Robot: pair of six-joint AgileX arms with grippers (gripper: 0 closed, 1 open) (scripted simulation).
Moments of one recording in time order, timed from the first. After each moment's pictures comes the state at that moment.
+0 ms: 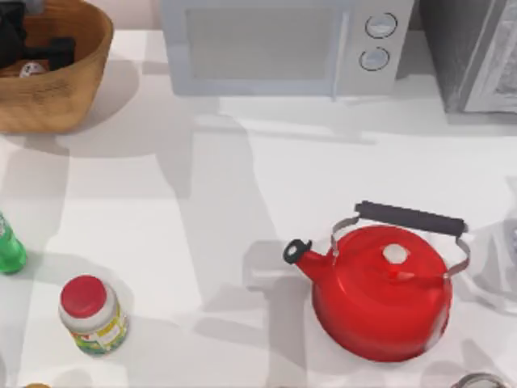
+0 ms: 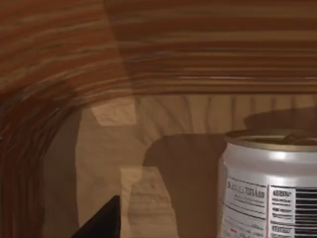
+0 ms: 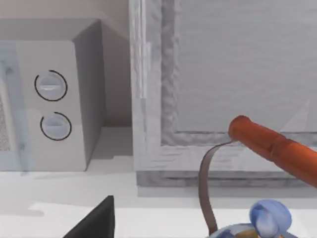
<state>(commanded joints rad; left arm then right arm) 0.08 2.61 2.38 -1.04 0.09 0.10 0.00 0.00 0.00 0.00 0.00 0.00</state>
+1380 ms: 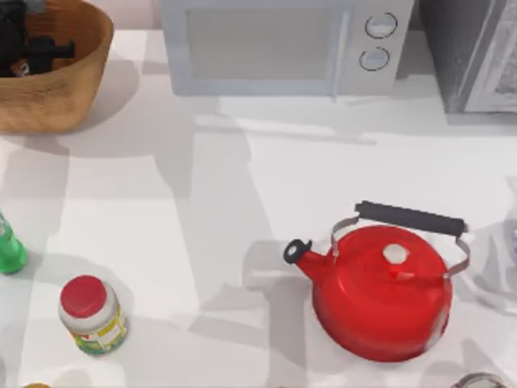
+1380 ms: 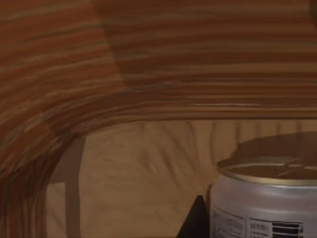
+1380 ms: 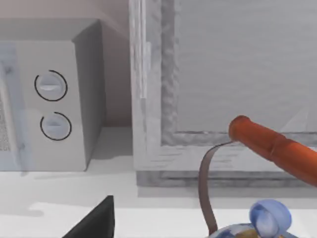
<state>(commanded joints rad) 0.08 2.64 2.38 -1.02 0.09 0.09 0.00 0.00 0.00 0.00 0.00 0.00</state>
